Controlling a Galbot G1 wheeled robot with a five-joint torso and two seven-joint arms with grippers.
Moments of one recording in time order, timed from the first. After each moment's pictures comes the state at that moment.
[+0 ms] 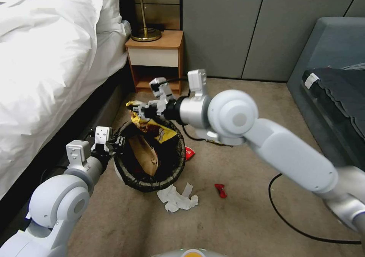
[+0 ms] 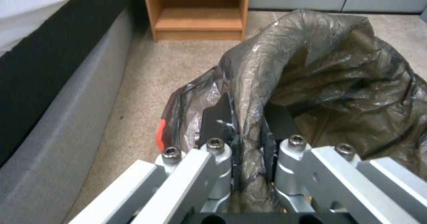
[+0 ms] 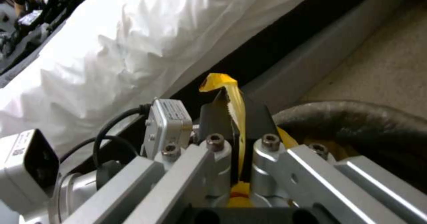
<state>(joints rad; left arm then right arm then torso) 1.40 -1.10 -0.64 -2.32 -0.61 0.74 -0.19 -0.26 1.17 -0.37 2.02 1.68 -0.68 0.54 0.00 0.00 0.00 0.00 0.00</state>
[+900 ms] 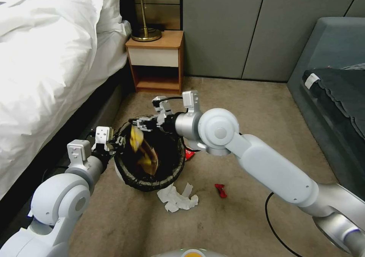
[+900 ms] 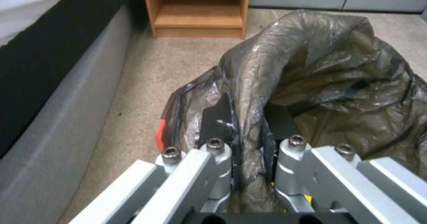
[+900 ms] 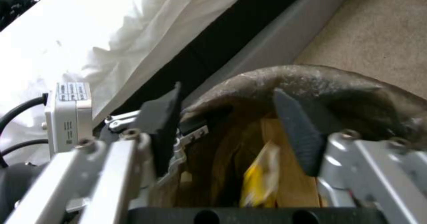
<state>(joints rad) 1.40 -1.11 -0.64 -2.31 -0.61 0.74 -0.19 -0.39 1.16 -0.33 1.96 1.57 -0.68 0.51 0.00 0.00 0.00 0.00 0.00</state>
